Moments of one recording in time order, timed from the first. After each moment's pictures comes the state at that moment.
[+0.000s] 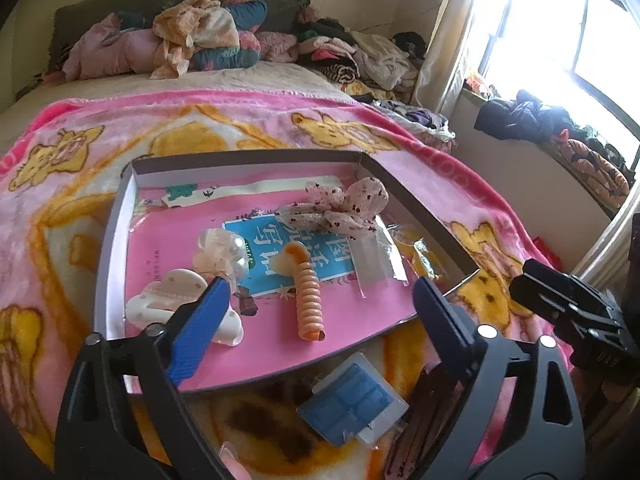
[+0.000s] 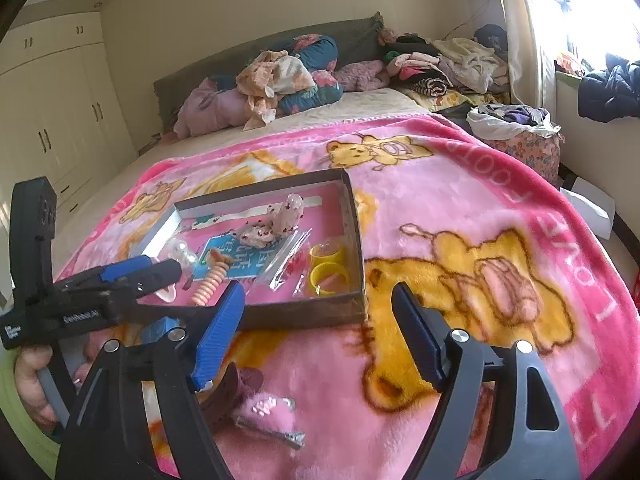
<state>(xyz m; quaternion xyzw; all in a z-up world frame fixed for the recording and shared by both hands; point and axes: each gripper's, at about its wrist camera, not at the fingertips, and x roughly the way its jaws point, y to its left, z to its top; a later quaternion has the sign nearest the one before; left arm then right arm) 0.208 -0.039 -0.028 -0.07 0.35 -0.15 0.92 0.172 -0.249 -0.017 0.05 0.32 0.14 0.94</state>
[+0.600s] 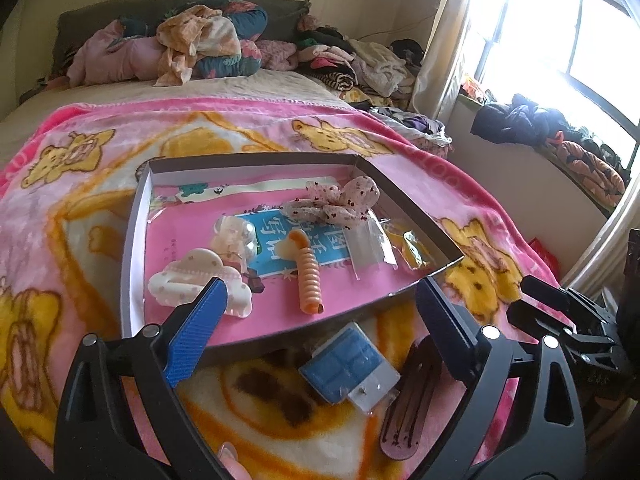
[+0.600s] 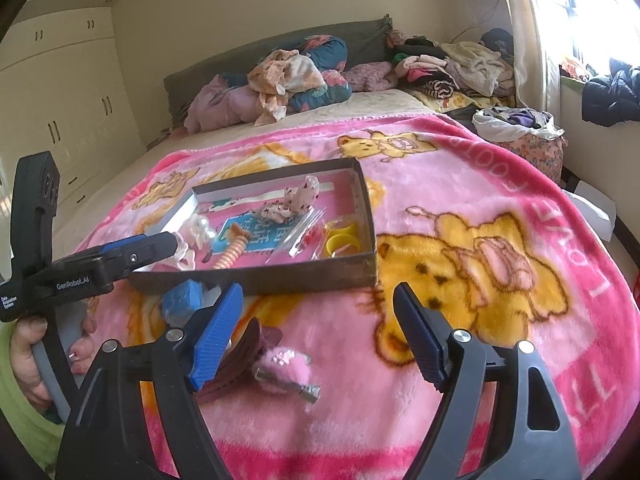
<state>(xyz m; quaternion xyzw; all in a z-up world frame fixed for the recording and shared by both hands) 0.181 -0.032 -0.021 -0.07 0.34 -0.15 0.93 0.133 -0.242 -0.020 0.04 0.32 0.15 0.93</state>
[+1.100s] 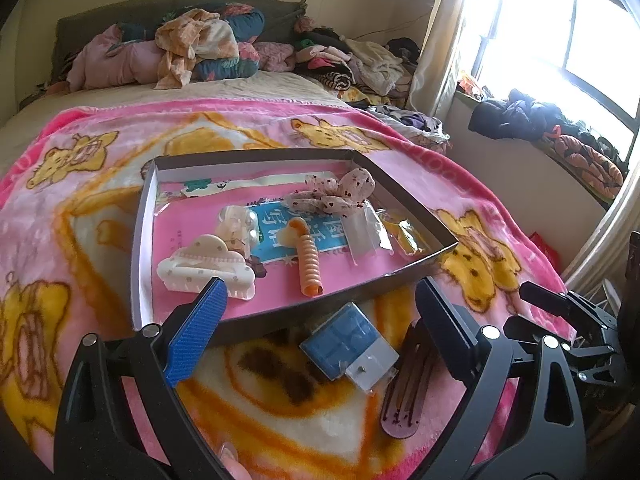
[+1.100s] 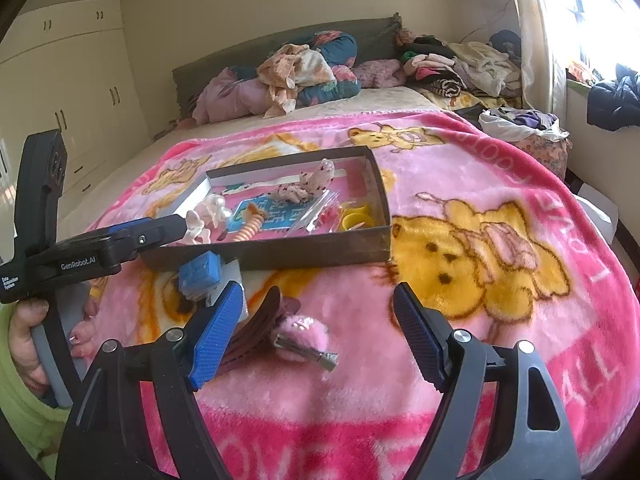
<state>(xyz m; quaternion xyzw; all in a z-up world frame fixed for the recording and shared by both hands) 0.162 -0.031 -0.021 -0.06 0.34 -0.16 0.93 0.112 -0.232 -0.026 0.03 0.32 0.16 0.93</state>
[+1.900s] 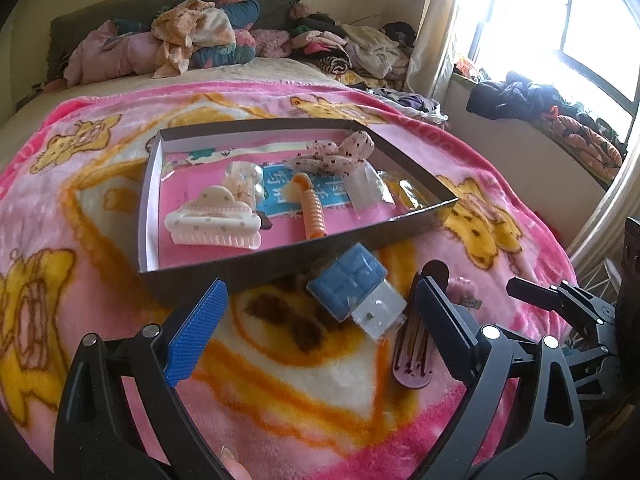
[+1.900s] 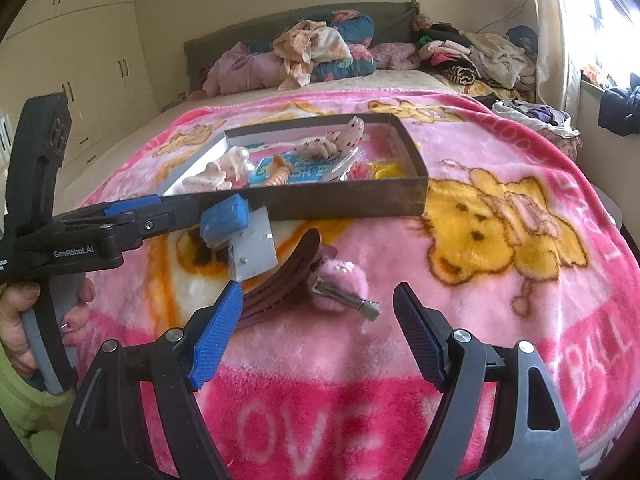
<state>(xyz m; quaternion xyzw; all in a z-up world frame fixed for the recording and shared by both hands) 0.140 -0.026 -0.040 -0.04 0.36 -0.16 0.92 0.096 -0.203 -0.053 0.00 0.36 0.17 0.92</state>
